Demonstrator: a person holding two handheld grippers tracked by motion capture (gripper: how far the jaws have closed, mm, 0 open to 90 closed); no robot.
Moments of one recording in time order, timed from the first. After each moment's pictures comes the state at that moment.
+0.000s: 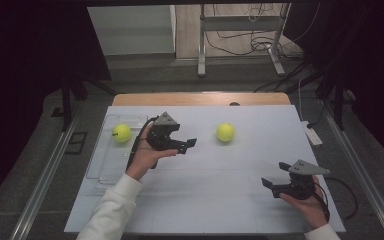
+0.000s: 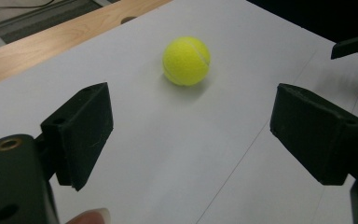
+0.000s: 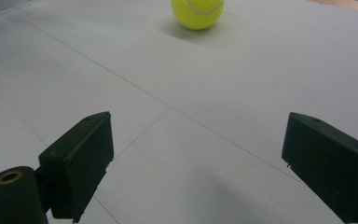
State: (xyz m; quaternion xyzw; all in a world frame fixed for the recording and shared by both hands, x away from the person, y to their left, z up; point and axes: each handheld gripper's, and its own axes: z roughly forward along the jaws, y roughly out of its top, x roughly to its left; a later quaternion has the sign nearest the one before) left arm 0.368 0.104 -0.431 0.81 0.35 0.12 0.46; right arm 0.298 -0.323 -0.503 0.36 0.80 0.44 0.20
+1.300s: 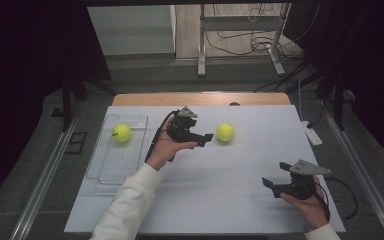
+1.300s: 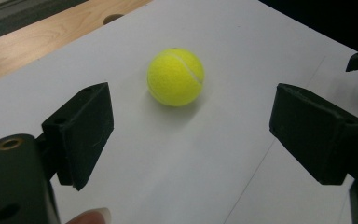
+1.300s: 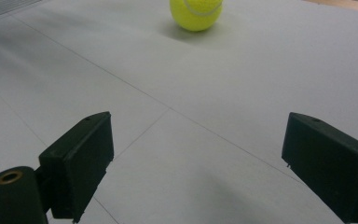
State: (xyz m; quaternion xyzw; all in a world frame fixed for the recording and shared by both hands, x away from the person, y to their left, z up) left arm 0.403 0.052 -0.434 0.82 0.36 0.10 0.43; right arm 0.298 -0.324 -0.503 0.36 0.79 0.45 0.20
